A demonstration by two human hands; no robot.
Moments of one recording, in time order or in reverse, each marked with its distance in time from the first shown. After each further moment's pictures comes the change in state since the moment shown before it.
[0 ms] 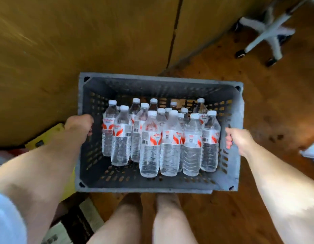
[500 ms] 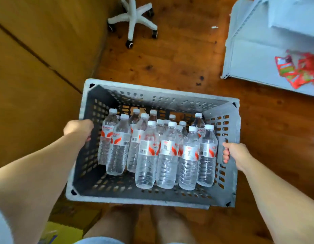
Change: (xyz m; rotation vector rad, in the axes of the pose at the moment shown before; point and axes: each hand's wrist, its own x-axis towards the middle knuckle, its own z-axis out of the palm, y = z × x) left_hand -0.208 0.076 0.168 0.535 -0.199 0.544; right_hand -0.146 0.244 -0.168 0.556 0.326 0.401
